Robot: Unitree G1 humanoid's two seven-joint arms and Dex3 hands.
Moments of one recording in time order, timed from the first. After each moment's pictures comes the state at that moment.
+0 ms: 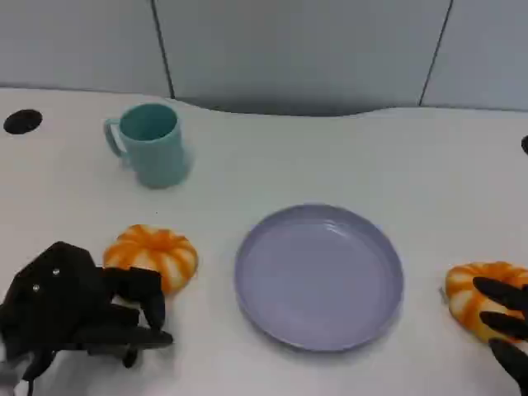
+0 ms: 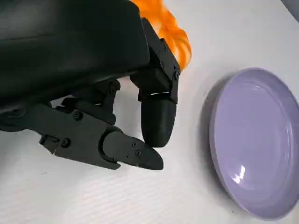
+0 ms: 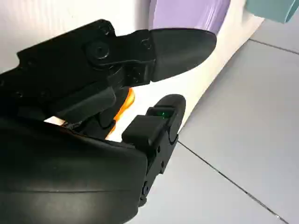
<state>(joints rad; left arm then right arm) -0.22 0.40 -0.11 0.46 0.03 -0.05 -0.62 0.31 -0.18 -0.12 0.01 -0.16 -0.40 0.02</state>
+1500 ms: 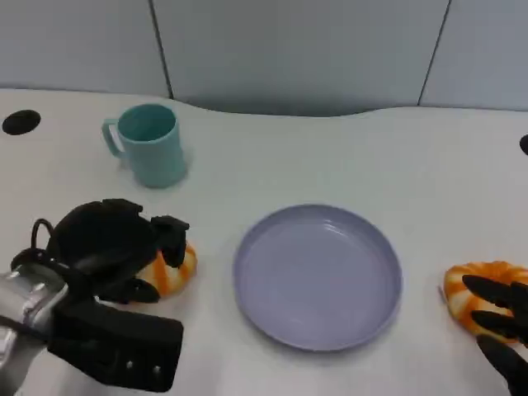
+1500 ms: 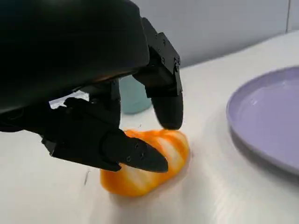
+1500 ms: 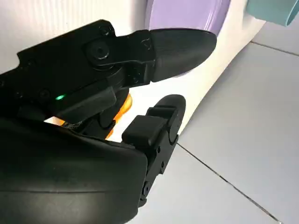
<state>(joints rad) -0.30 0.53 -0.29 0.18 0.90 -0.27 -0.20 0.32 -0.16 -0.10 -0.06 -0.18 -0.32 0.01</state>
